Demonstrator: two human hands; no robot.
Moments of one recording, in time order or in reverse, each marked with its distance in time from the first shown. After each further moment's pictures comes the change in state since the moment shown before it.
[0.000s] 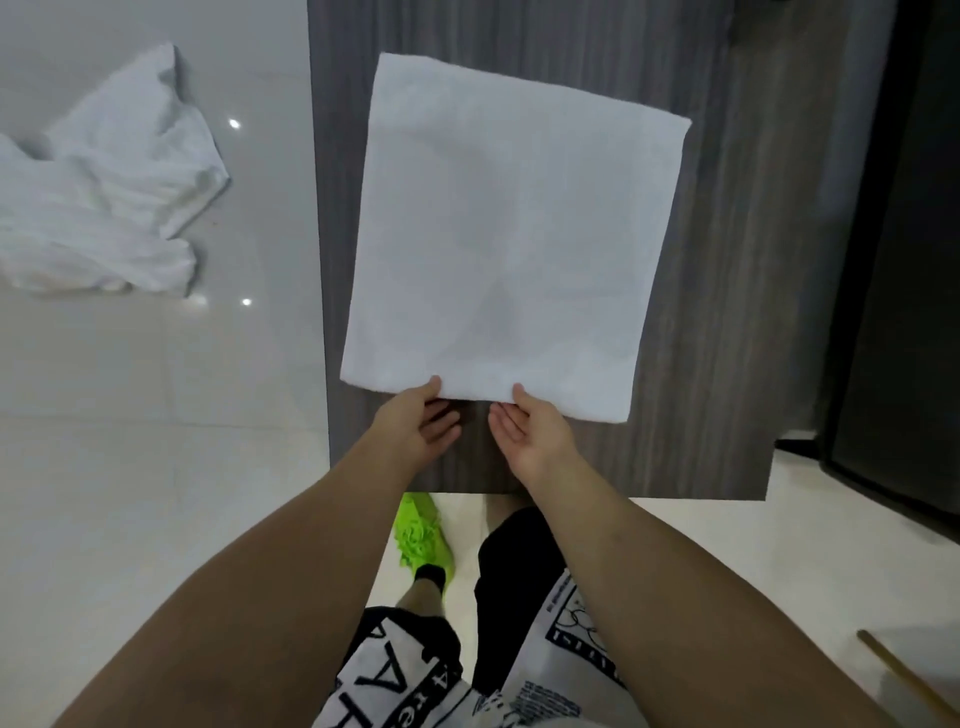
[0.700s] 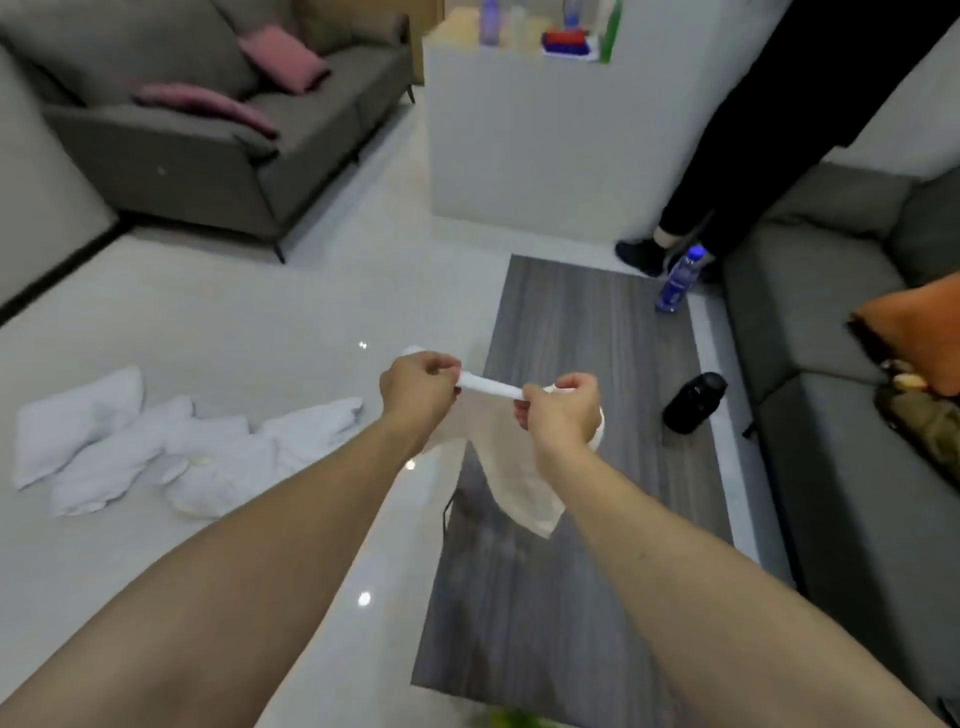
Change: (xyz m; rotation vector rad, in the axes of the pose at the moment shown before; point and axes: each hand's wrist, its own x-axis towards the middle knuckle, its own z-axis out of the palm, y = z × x) left_hand -0.375 0.118 -0.127 0.219 0.143 1.329; right_hand -0.378 0.038 0.160 -0.520 -0.195 -1.233
